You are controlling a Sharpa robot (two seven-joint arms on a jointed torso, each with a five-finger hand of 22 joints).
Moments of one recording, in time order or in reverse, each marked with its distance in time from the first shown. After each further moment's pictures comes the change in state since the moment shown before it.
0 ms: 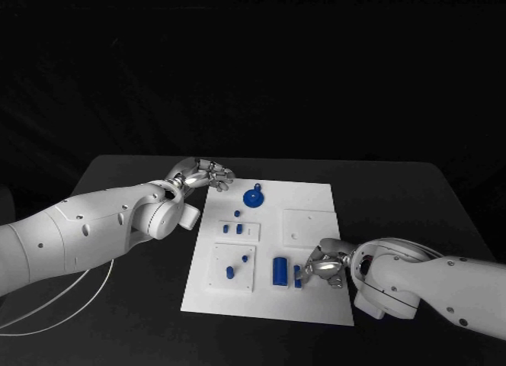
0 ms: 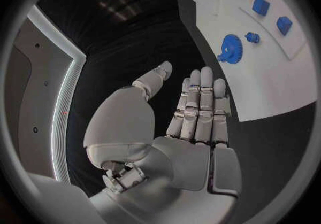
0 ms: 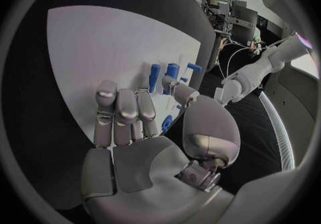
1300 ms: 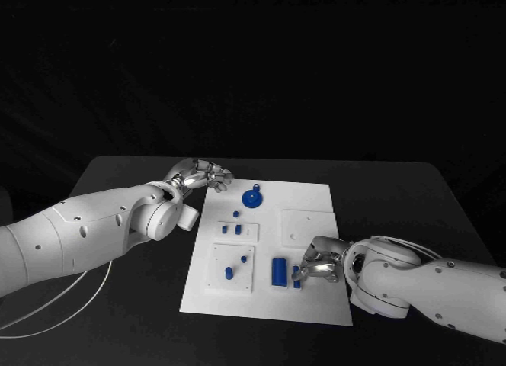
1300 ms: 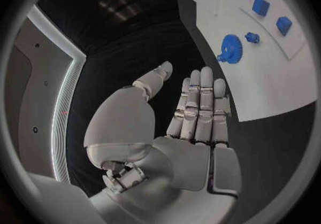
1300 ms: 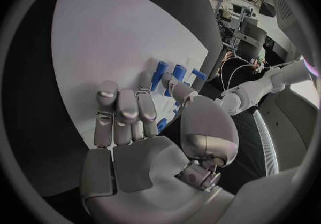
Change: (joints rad) left arm 0.000 -0.001 0.000 0.000 0.000 0.001 -0.001; left_hand 0.004 0.004 0.000 0.000 0.000 0.000 0.000 0.000 -0.001 0.000 0.000 0.000 0.000 0.000 0.000 0.000 0.002 0.000 0.000 0.000 -0.004 0.002; right arm -0.024 0.033 0.011 -0.030 -0.187 0.011 0.006; right_hand 0.060 0.054 -0.074 -0.133 0.000 0.001 -0.003 0.007 0.012 0.000 0.000 0.004 0.000 -0.001 0.001 0.000 0.002 0.000 -0.009 -0.005 0.000 0.000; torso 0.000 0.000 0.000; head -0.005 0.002
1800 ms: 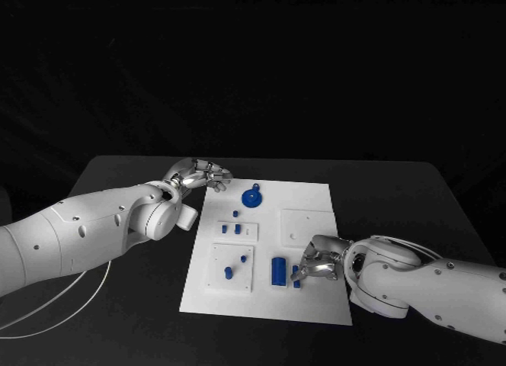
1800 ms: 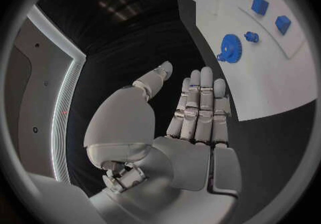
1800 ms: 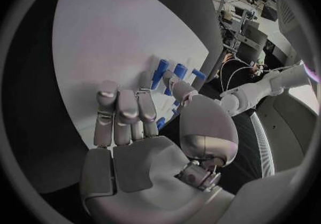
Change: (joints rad) left arm 0.000 -0.002 0.000 0.000 0.000 0.000 0.000; left_hand 0.000 0.000 0.000 0.000 0.000 0.000 0.000 0.000 0.000 0.000 0.000 0.000 -0.001 0.000 0.000 -0.004 0.001 0.000 0.000 0.000 0.000 0.000; right arm -0.004 -0.003 0.001 -0.003 -0.033 -0.011 0.017; right_hand 0.036 -0.004 -0.090 -0.042 -0.003 0.000 0.000 0.000 0.001 0.000 0.000 0.000 0.000 0.000 0.000 0.000 0.001 0.000 0.000 0.000 0.000 0.000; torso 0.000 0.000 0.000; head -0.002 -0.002
